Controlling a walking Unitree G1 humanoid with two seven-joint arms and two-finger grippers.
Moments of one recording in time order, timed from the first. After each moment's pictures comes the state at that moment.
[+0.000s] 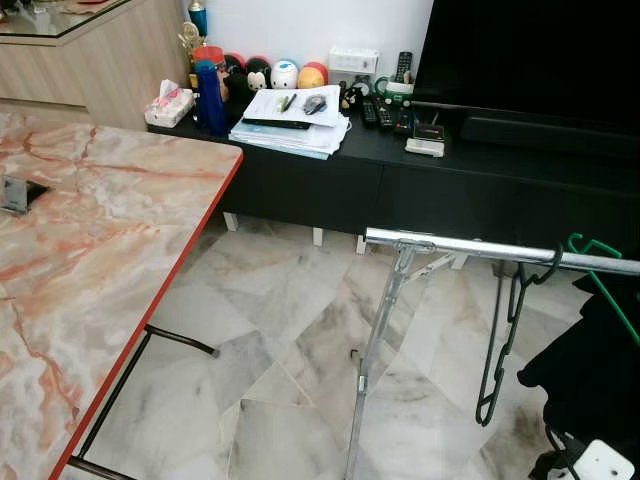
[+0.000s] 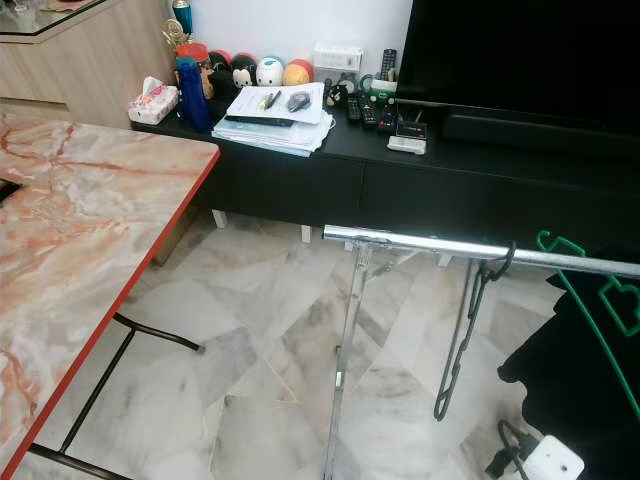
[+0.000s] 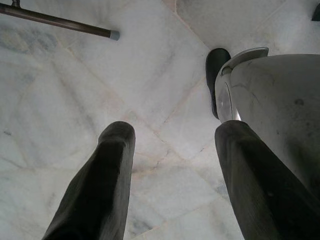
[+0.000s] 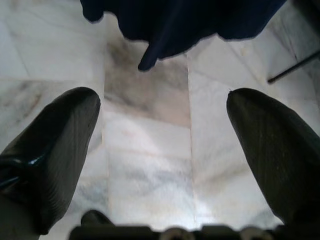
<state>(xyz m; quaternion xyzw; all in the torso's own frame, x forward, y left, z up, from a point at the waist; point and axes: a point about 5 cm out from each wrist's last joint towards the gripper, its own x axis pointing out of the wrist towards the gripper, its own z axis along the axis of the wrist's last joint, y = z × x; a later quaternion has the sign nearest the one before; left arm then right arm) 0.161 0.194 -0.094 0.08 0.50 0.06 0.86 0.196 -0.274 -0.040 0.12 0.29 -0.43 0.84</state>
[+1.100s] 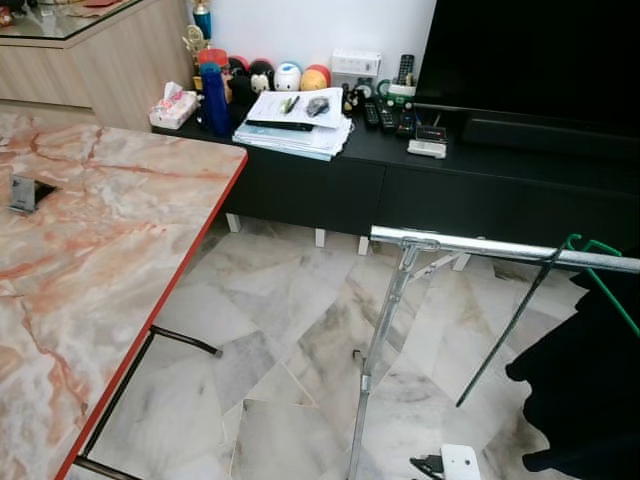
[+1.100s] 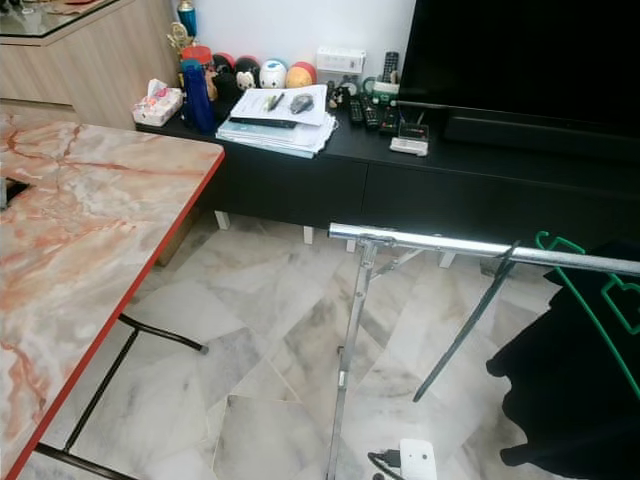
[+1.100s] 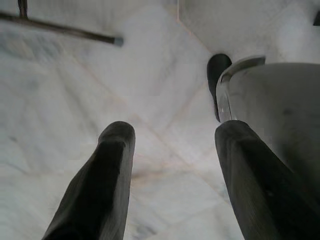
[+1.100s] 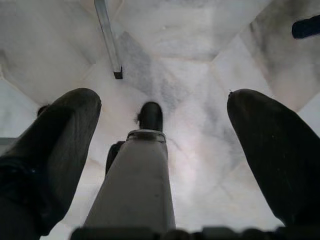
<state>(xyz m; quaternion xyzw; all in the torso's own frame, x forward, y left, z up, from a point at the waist) 0.162 0.194 -0.093 0.07 0.50 0.07 0.86 0.200 -0.163 -0.079 0.03 0.46 -0.05 0.89</state>
